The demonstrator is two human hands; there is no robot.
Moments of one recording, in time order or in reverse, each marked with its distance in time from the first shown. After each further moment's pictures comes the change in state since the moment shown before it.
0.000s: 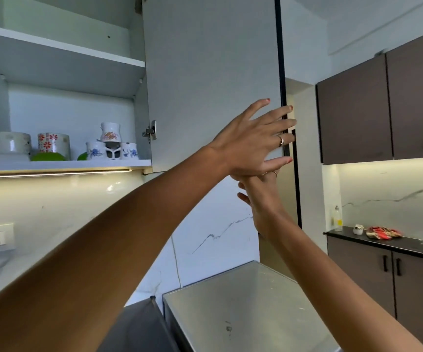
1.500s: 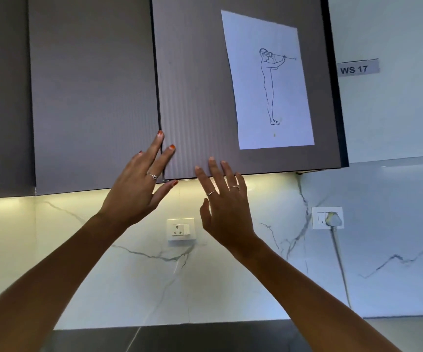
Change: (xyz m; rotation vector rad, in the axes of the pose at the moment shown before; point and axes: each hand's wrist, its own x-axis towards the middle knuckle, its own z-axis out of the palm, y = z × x) left_hand -0.442 -0.195 -0.069 0.165 -0.473 -0.714; right_hand -0.052 0.118 0.390 -0.601 -0.084 -1.089
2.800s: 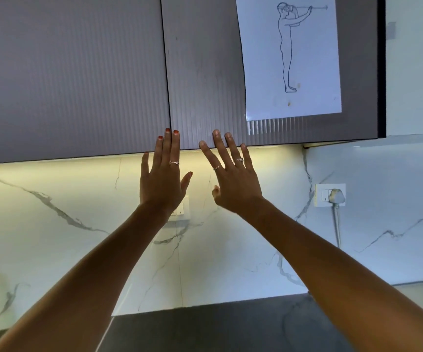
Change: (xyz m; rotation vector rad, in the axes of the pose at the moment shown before) left_hand -0.010 -0.022 0.171 0.006 -0.067 -0.274; right_hand 0.003 0.031 0.114 -0.323 -0.448 -0.027
